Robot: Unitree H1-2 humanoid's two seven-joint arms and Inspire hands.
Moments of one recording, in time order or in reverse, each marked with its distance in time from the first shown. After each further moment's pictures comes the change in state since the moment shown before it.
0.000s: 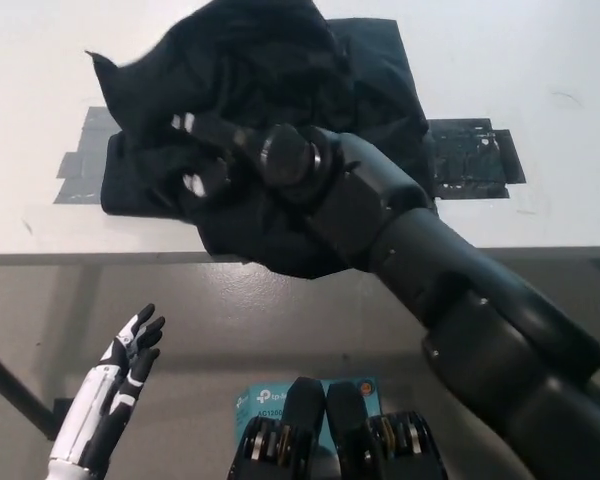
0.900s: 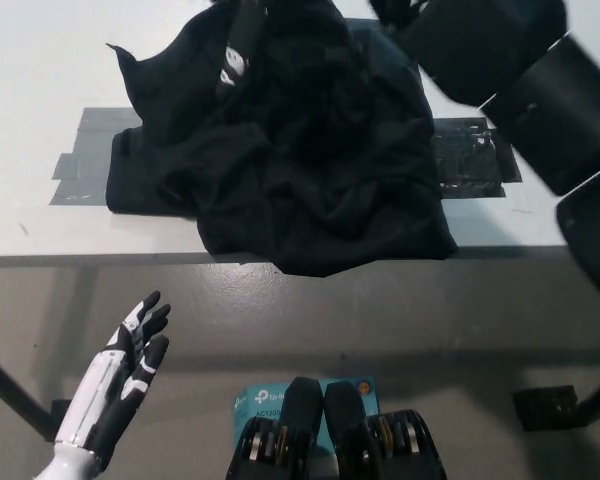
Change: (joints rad) left_arm -0.057 0.000 -0.004 0.025 -0.008 0.003 -0.003; right_arm -0.214 -0.288 -0.025 -0.677 -0.027 0.306 0.532
